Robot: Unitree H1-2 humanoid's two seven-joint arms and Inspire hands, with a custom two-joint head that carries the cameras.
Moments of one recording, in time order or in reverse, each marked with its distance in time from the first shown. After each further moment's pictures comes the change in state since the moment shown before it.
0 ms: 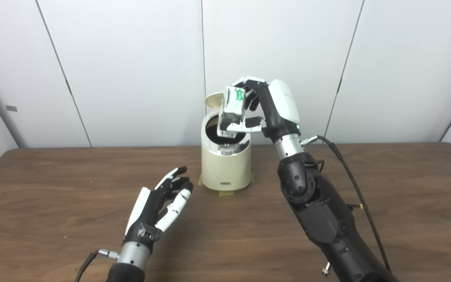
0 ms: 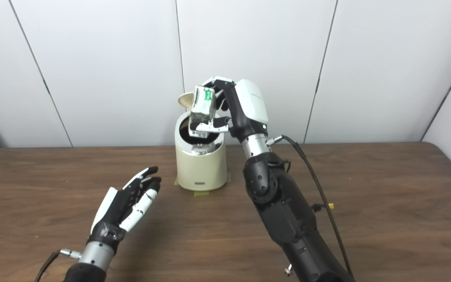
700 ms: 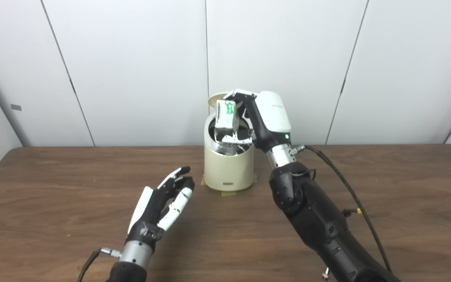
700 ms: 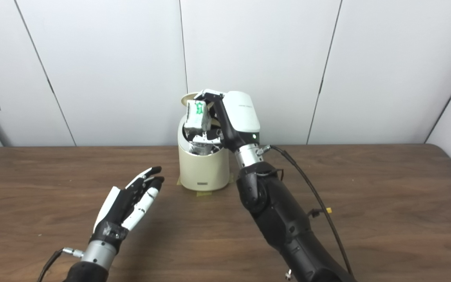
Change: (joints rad) left arm -0.002 0.002 0.006 -0.009 -0.009 0.005 -0.007; right arm -0.019 -0.001 0.092 0.156 -0.136 -0.082 -0.161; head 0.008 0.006
